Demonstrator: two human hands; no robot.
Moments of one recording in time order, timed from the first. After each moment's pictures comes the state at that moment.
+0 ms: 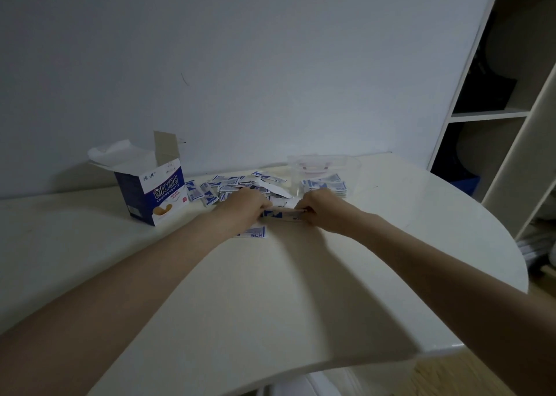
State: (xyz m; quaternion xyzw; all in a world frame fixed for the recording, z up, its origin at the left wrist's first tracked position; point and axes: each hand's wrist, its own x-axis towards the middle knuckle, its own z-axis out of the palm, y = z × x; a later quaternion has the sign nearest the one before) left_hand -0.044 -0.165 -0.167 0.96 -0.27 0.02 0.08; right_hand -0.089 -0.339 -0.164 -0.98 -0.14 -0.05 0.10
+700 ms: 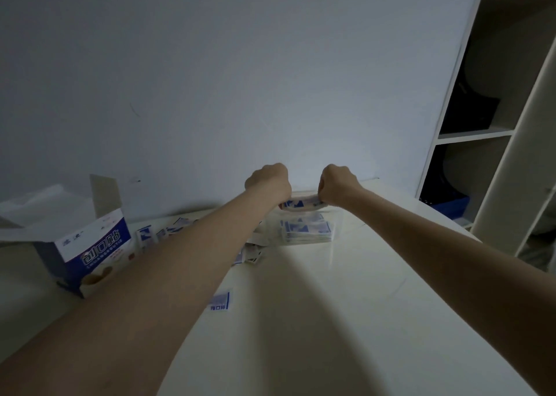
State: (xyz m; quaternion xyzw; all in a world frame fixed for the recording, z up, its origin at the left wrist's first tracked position) left_hand 0.033 -0.290 -0.096 0.98 -0.14 0.02 0.15; right_hand 0.008 -0.412 -0.106 -0.97 0.14 -0.11 0.18
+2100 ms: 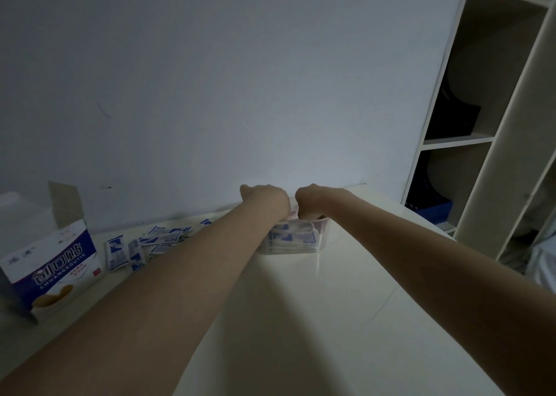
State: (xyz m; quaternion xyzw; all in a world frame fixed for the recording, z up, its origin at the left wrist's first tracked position) left_hand 0.022 -0.318 -0.098 0.98 -0.16 -0.03 -0.07; right_hand 0.019 -0.403 -0.106 -1.00 0.07 0.06 -0.03
